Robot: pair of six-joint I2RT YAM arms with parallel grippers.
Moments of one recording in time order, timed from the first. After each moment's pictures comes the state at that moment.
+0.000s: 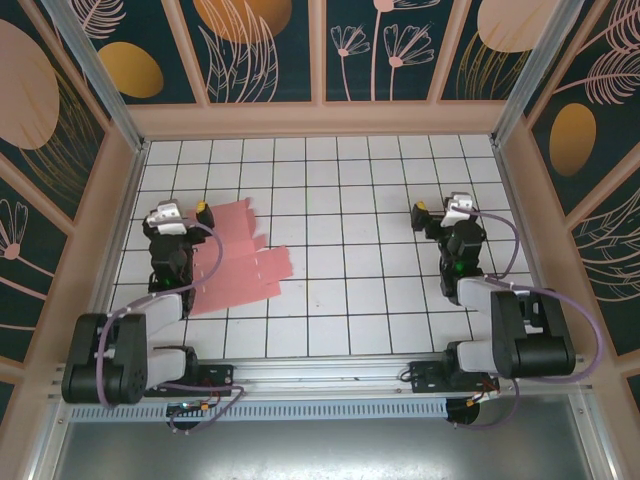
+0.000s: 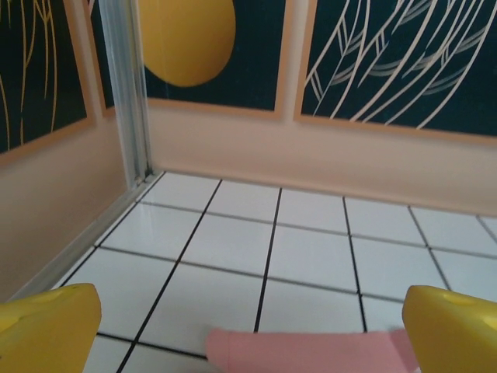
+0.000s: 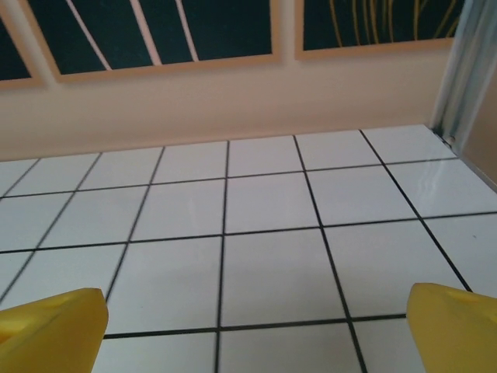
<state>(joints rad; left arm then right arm) -0.02 1.22 0.28 0.90 -0.19 -0.11 0.09 1.32 0.35 0.81 0.04 0.07</state>
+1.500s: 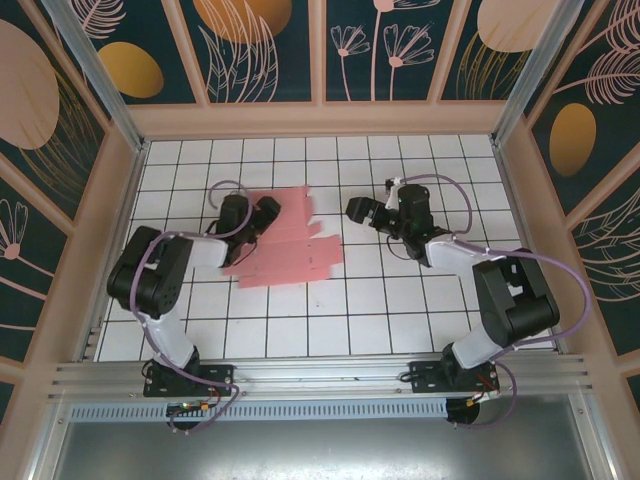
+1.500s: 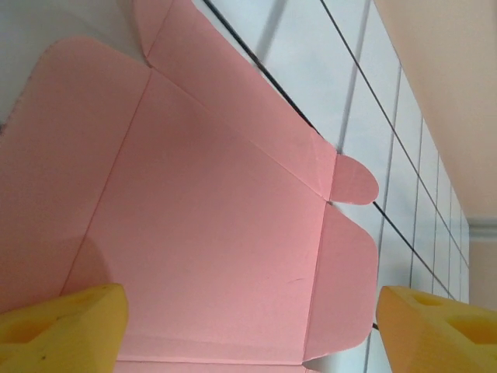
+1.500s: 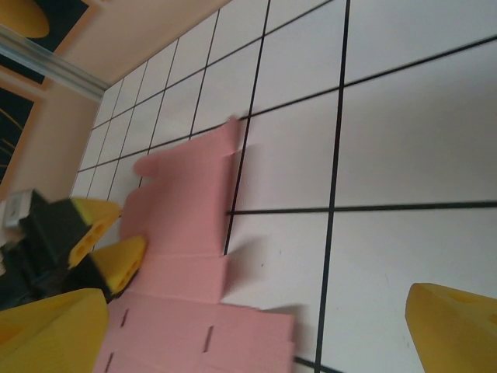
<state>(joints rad) -0.35 1.83 0.79 0.46 0.11 -1.08 0.37 1.54 0.74 0.31 -0.35 0.64</state>
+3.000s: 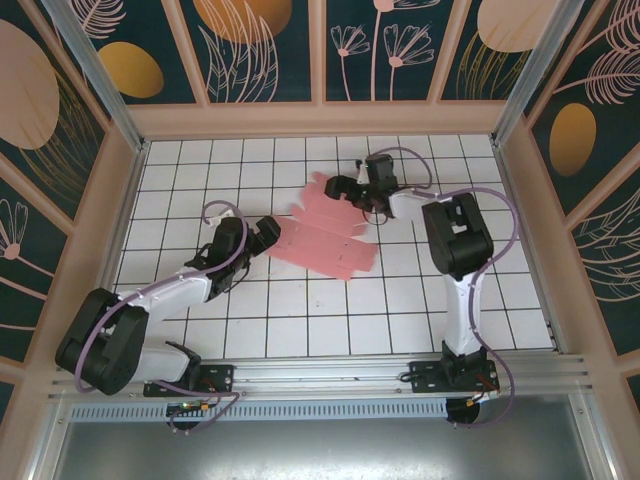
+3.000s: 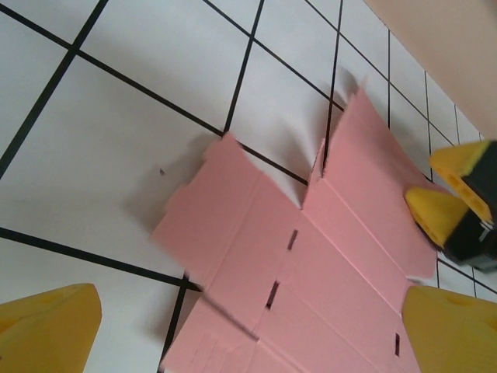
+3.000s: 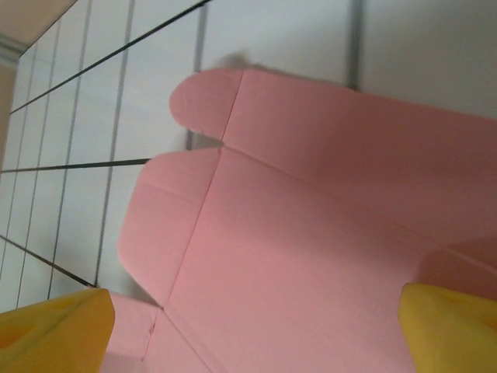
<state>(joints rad) -0.48 1.35 0.55 0.18 -0.12 -0.94 0.37 2.11 1.33 0.07 -0.40 0.60</state>
